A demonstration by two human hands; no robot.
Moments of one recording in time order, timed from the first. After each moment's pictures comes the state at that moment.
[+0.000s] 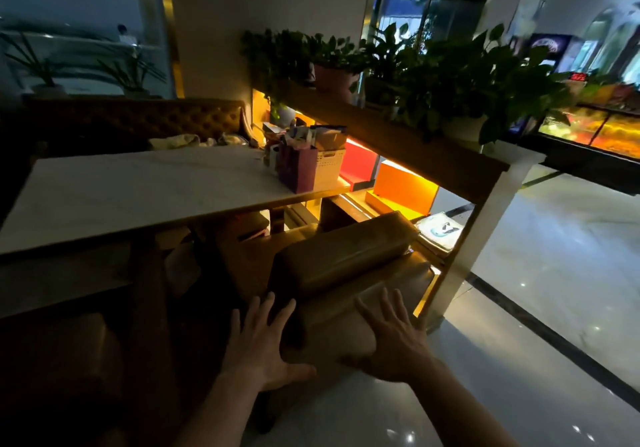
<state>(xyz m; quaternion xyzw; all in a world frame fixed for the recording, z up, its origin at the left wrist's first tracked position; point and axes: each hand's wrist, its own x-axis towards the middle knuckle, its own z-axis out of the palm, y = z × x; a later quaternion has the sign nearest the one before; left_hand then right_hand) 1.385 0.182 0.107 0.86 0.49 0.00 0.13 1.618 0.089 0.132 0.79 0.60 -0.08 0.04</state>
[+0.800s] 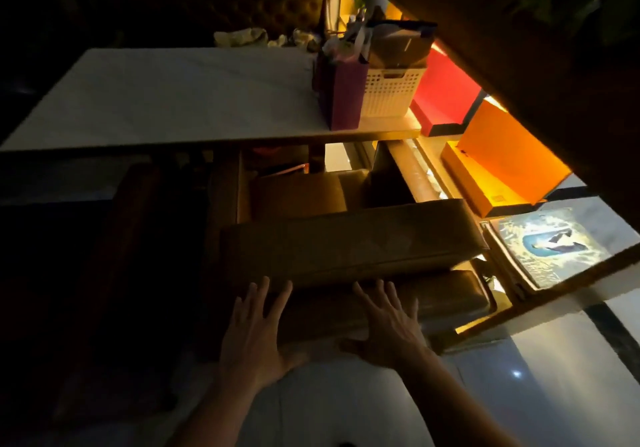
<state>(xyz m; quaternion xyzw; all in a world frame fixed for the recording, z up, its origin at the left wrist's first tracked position) 1.674 0.328 -0.023 0.74 0.65 0.02 0.16 1.918 0.353 -0.015 0.65 0.72 -0.20 0.11</state>
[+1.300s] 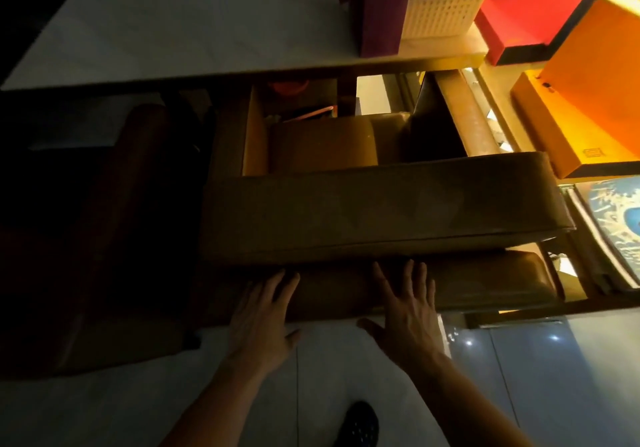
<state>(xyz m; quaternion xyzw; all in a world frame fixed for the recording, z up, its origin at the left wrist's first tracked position) 1.707 0.349 -0.117 0.69 0.70 -0.04 0.16 1.954 0.383 -0.131 0.64 0.74 -0.21 0.05</state>
